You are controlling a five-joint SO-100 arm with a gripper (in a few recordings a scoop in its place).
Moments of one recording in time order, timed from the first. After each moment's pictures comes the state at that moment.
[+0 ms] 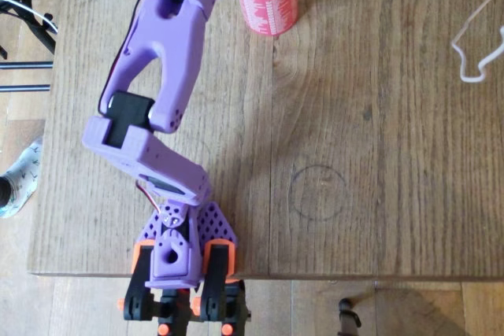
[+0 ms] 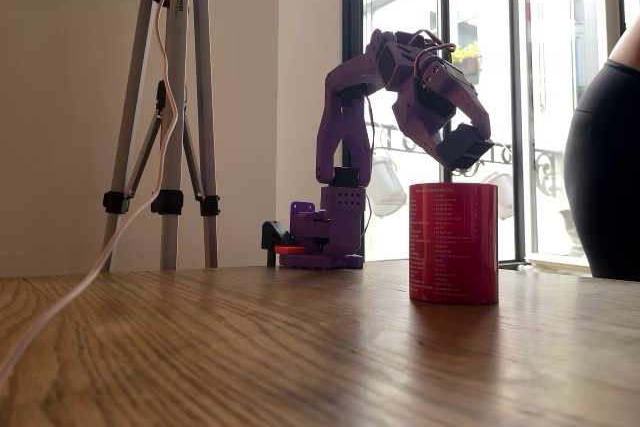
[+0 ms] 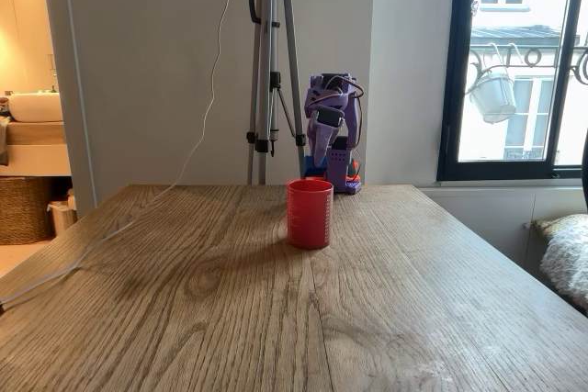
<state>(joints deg) 16.6 95.4 95.1 52.5 -22.2</state>
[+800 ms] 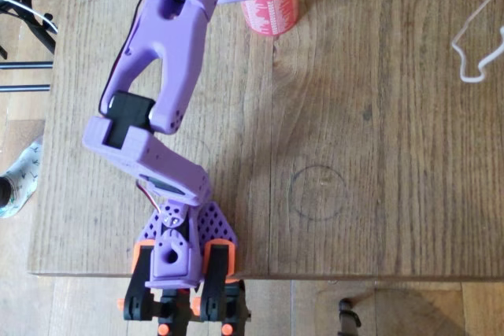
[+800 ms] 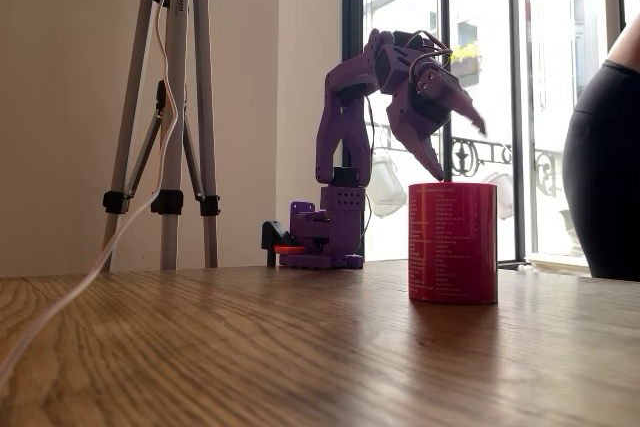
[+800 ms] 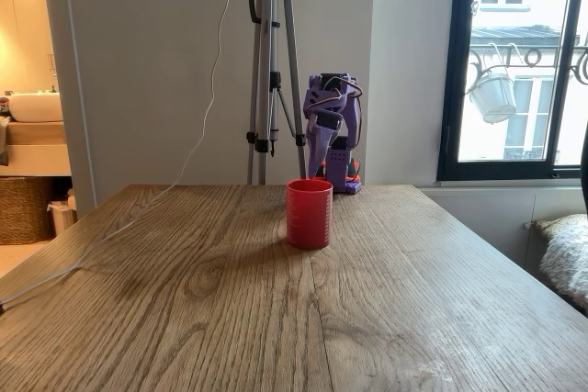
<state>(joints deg) 17.3 95.5 95.1 56.2 -23.7</state>
